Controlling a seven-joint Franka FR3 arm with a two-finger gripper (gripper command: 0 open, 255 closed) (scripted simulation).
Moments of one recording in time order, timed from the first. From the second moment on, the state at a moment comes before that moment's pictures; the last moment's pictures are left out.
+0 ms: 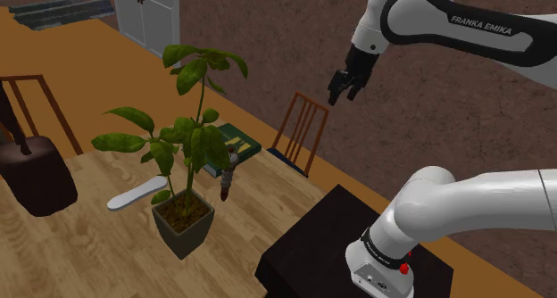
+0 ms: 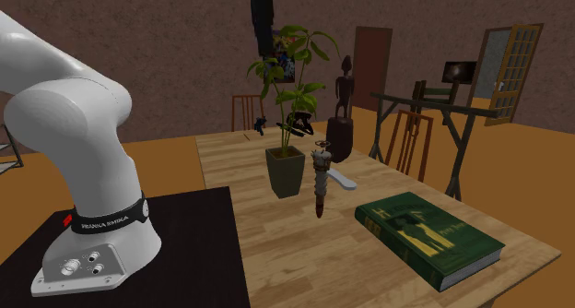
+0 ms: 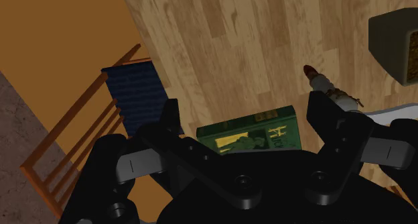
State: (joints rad) arm -0.02 -0.77 -0.05 -2.37 -0.11 1.67 0.11
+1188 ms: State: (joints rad) arm 0.02 -0.42 0.17 -2.48 -0.04 2.14 0.47
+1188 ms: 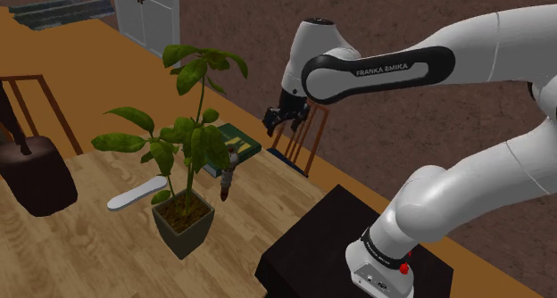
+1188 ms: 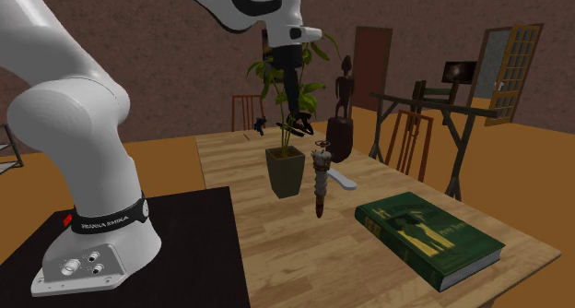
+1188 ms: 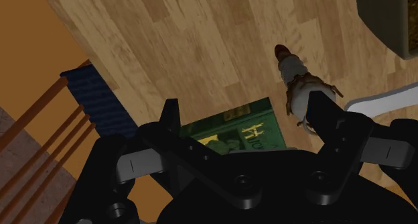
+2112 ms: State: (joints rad) arm 0.04 0.11 0.30 -2.23 -0.25 2.40 0.87
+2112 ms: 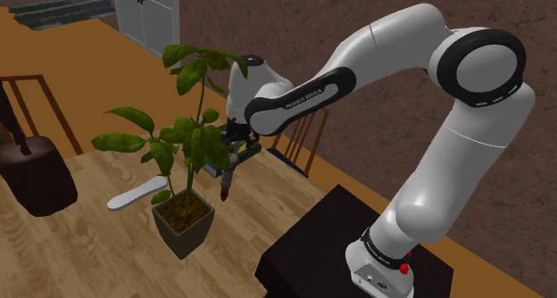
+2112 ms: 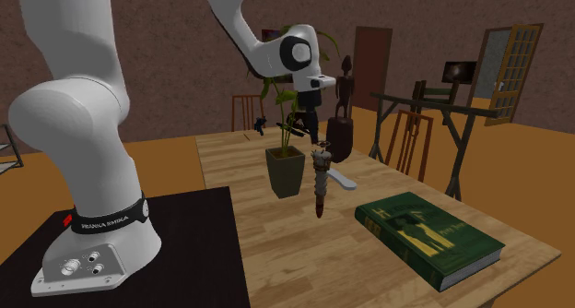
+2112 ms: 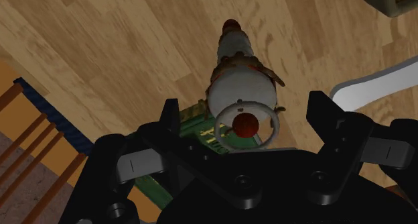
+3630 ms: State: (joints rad) arm 0.05 0.19 0.29 -2.22 -0.31 2.47 0.93
